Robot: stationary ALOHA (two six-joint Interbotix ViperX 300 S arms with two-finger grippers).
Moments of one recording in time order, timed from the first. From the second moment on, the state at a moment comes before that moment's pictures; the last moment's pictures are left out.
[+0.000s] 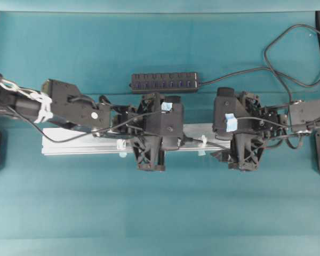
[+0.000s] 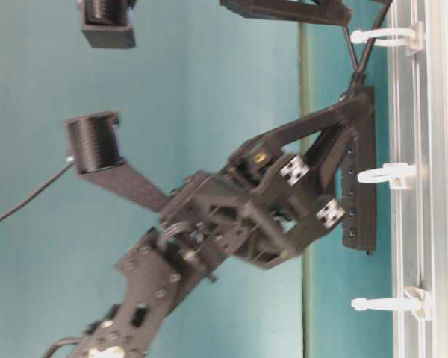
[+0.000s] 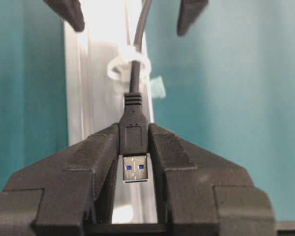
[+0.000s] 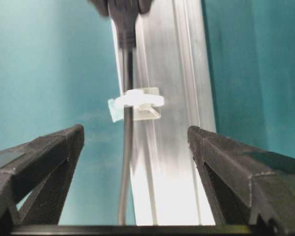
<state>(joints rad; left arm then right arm) 0.02 0.20 0.39 0.02 0.11 0.12 -0.02 -0.21 0.86 -0.12 0.34 0.17</state>
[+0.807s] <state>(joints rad) 0.03 0.13 0.39 0.02 0.16 0.13 -0.02 -0.12 0.74 -0.12 0.25 0.17</state>
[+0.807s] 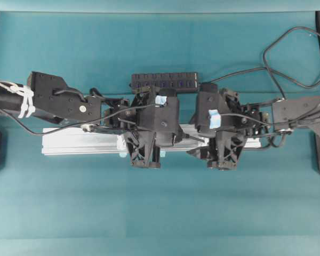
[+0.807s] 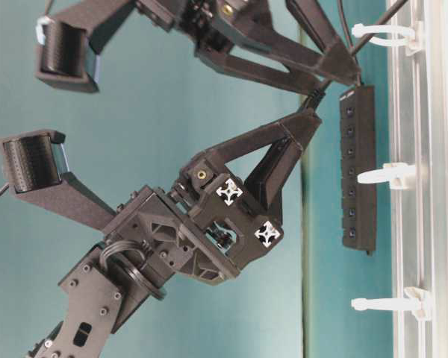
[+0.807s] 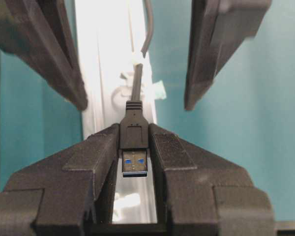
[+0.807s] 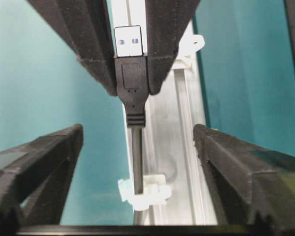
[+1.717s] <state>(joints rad) 0.03 0.11 0.43 0.02 0.17 0.12 -0.02 -0.11 0.72 -0.12 0.27 0.17</state>
